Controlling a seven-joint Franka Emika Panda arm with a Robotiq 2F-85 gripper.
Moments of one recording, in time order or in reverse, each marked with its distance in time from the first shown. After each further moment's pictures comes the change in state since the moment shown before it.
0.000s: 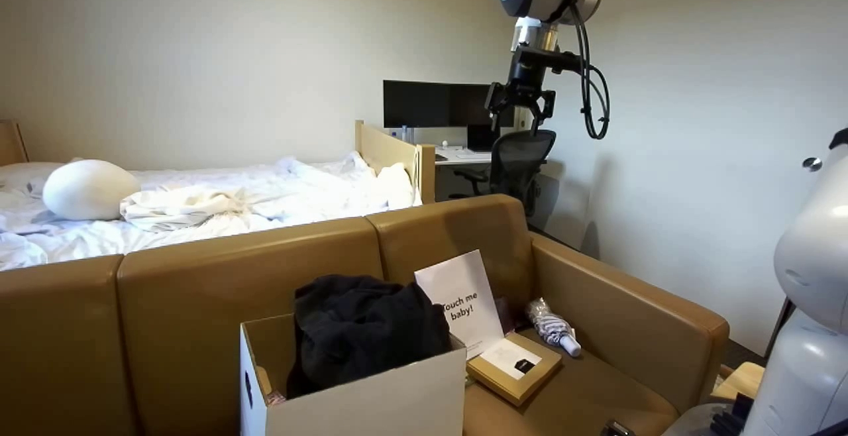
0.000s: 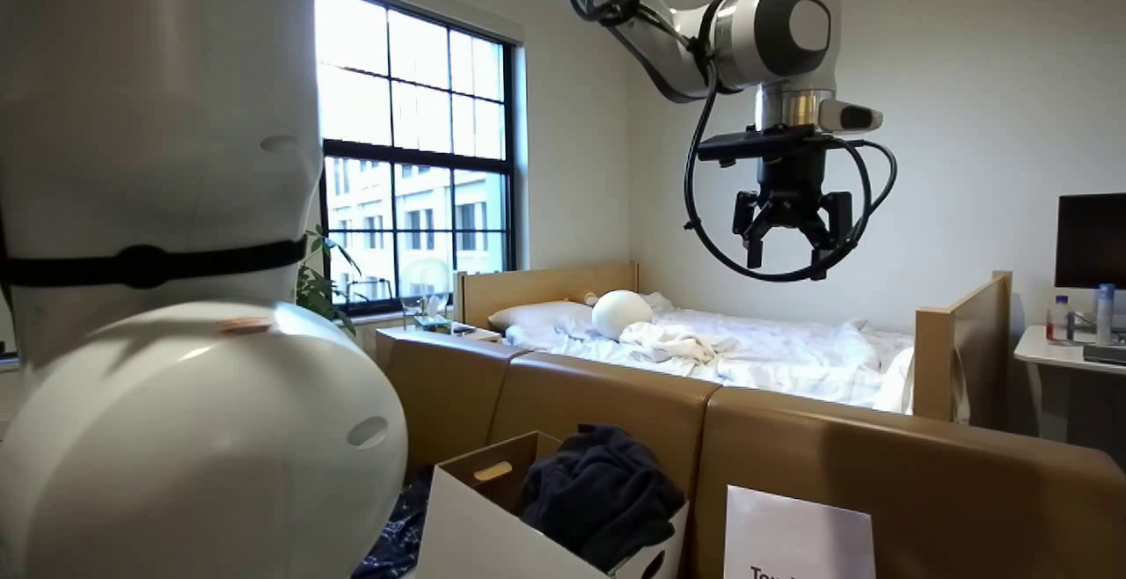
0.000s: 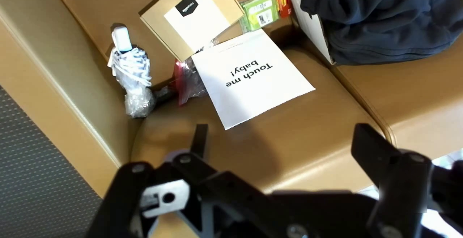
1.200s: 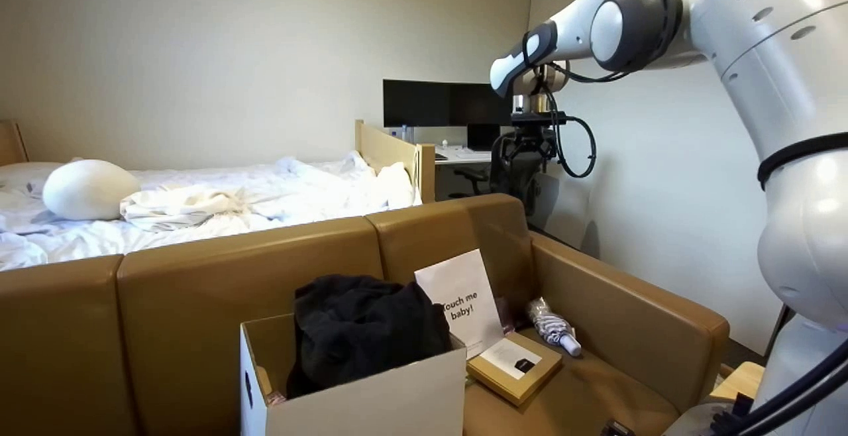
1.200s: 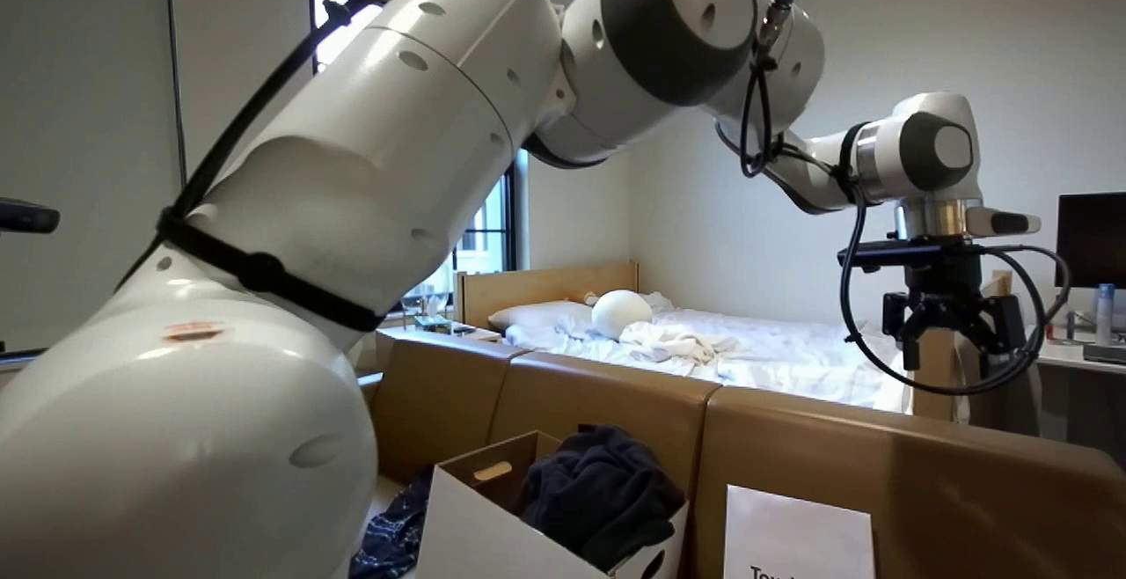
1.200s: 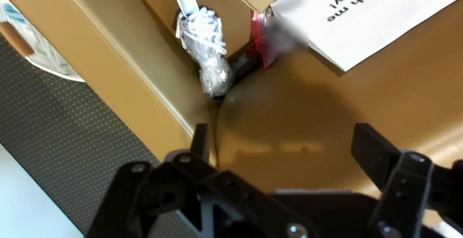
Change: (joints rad) arm -0.129 0.658 -0.079 0.619 -0.039 -0.062 0.084
